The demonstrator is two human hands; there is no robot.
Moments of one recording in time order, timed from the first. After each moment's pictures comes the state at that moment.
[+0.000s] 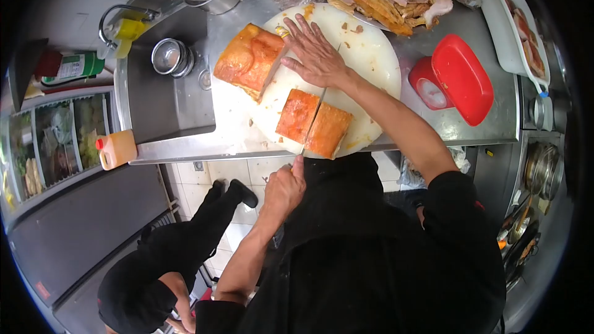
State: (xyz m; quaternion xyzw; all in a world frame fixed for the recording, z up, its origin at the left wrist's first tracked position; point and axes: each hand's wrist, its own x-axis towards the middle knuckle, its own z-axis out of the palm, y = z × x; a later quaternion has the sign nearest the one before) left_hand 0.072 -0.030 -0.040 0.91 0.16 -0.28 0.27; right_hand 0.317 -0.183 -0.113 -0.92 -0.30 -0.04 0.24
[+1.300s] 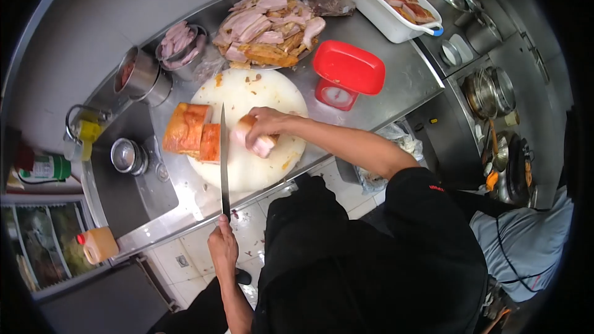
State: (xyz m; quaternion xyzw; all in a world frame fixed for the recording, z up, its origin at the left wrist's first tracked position) left_hand 0.034 0.046 -0.038 0.90 0.21 -0.20 0.34; right_hand 0.232 -0.243 -0.039 -0.76 0.04 0.32 0.57
